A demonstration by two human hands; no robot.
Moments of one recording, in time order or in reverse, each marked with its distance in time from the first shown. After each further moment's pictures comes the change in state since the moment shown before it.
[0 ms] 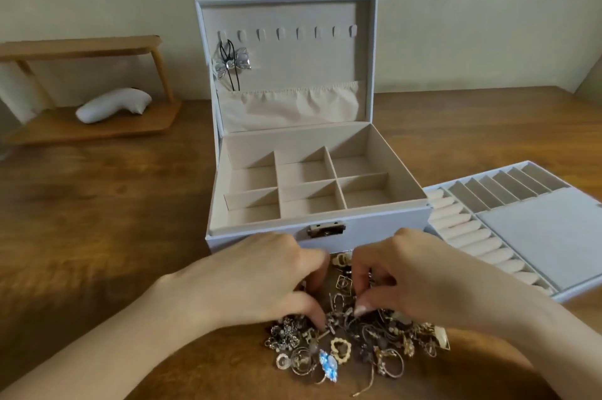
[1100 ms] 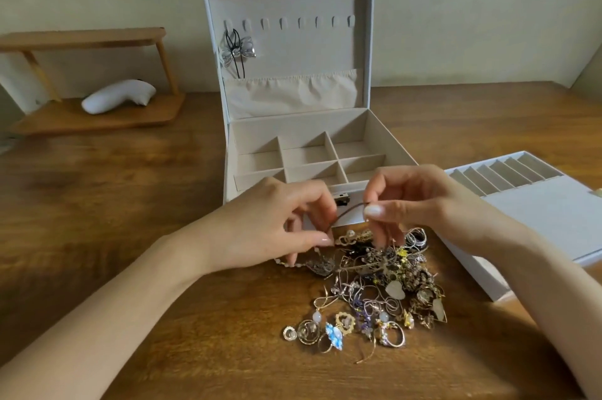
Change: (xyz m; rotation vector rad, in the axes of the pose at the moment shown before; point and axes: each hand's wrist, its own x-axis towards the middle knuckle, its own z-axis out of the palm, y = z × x) left_hand -0.008 -0.005 -0.018 -0.507 0.221 0.061; right_hand 0.010 0.026 -0.018 0.864 0.102 -0.274
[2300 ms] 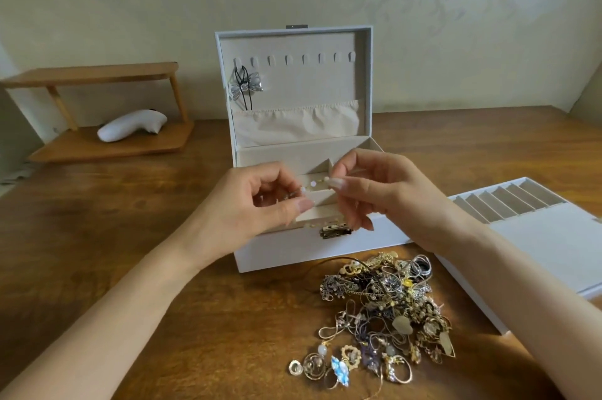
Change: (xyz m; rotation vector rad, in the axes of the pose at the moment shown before) left_hand -0.001 -0.009 -0.028 -0.196 0.388 -0.004; right_hand 0.043 -0.019 0.012 0.119 0.167 -0.103
